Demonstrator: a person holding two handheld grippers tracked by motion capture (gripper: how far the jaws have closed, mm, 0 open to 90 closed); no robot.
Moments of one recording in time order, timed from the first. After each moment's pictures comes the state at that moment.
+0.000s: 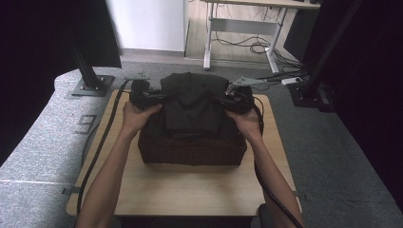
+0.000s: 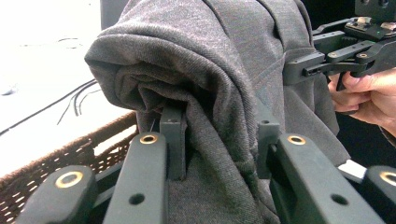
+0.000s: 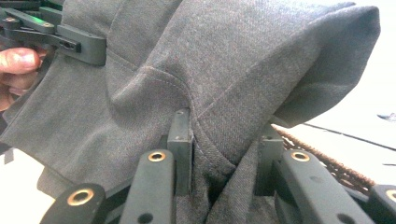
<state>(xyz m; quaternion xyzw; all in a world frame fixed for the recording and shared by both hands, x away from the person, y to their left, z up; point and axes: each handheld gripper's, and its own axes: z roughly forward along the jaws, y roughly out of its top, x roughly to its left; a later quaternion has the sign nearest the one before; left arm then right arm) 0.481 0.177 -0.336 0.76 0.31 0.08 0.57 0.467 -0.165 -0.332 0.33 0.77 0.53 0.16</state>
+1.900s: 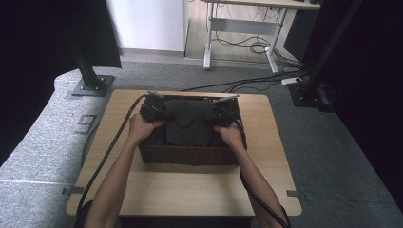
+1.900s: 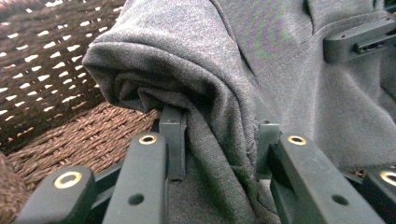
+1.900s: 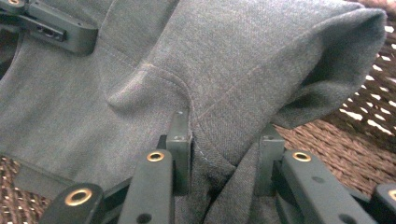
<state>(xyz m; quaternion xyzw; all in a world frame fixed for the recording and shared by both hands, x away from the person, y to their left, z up) 0.520 0.162 -0.430 0.83 0.41 0.05 0.37 0.507 -0.130 -0.438 0.42 0.81 0.40 0.08</state>
